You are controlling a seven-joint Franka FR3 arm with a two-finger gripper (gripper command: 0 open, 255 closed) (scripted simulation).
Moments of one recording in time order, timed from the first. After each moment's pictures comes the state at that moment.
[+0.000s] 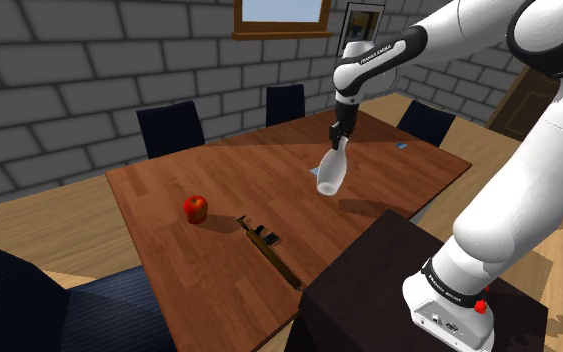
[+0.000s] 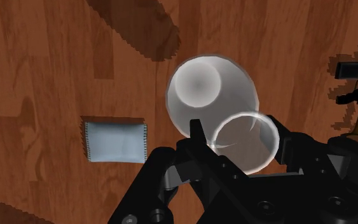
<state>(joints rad) -0.27 0.06 -0.06 -2.19 -0.03 2.17 -0.32</state>
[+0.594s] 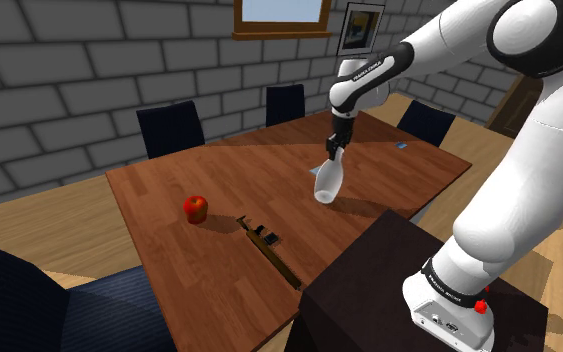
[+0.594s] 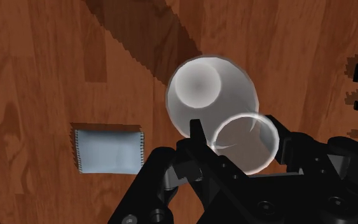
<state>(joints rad) -0.27 0.14 -0.06 -2.23 -0.03 2.28 -0.32</state>
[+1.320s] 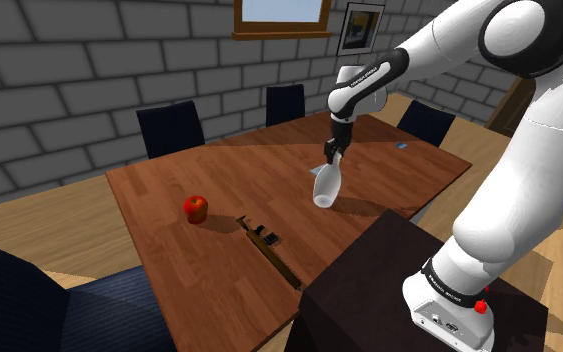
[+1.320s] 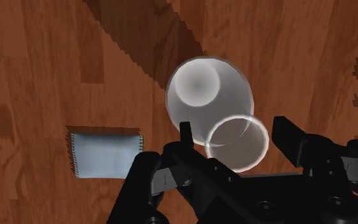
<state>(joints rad) -0.27 0.17 -0.06 -2.24 -0.02 2.33 -0.32</state>
